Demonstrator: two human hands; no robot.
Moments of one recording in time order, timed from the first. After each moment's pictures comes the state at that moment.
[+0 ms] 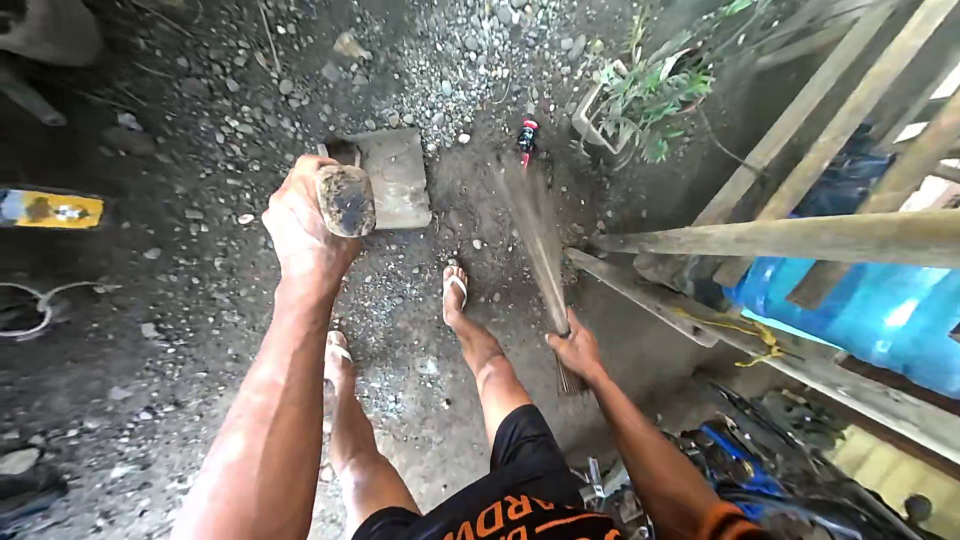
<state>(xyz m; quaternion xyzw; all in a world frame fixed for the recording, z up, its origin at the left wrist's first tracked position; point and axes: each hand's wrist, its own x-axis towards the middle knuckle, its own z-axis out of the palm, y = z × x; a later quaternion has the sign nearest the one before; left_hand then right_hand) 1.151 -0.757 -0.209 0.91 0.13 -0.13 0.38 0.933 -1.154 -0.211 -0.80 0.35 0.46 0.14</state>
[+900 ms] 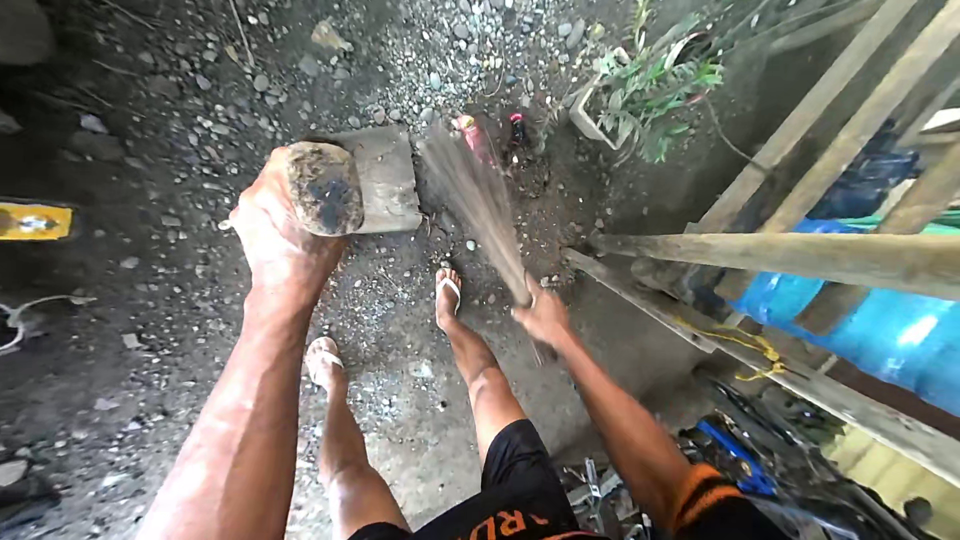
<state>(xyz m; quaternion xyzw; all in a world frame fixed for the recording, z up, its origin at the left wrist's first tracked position) 1.176 -0.782 -0.213 0.93 0.12 -0.15 0.32 1.007 -1.135 -0.266 -0.81 0.25 0.52 0.12</state>
